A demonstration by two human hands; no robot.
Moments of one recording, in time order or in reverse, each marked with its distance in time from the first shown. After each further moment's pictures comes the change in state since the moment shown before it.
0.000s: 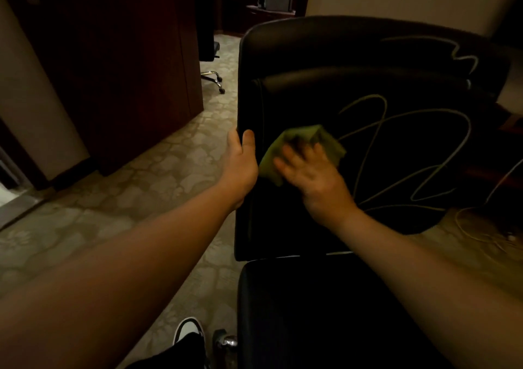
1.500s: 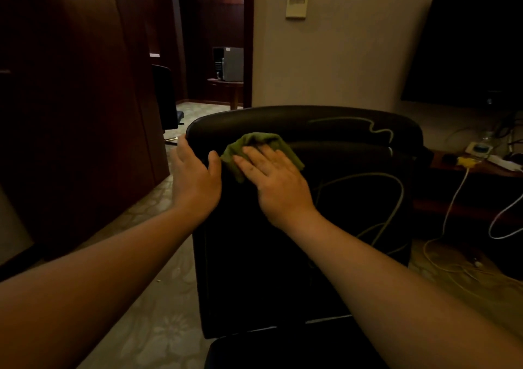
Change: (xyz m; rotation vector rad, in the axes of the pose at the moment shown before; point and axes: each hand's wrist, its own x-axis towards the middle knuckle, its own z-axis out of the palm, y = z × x) left_hand 0.059 0.096 0.048 0.356 0.211 0.342; right_hand 0.082 0.066 -0.075 -0.147 0.015 0.229
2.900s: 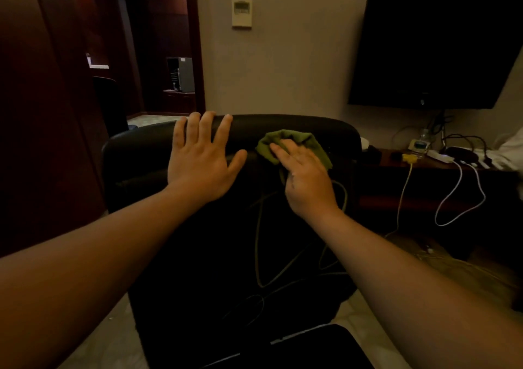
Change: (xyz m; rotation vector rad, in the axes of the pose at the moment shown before) left_hand 0.027 0.077 0.101 0.801 -0.117 0.682; right_hand -0.047 0.147 -0.040 0.038 0.098 0.323
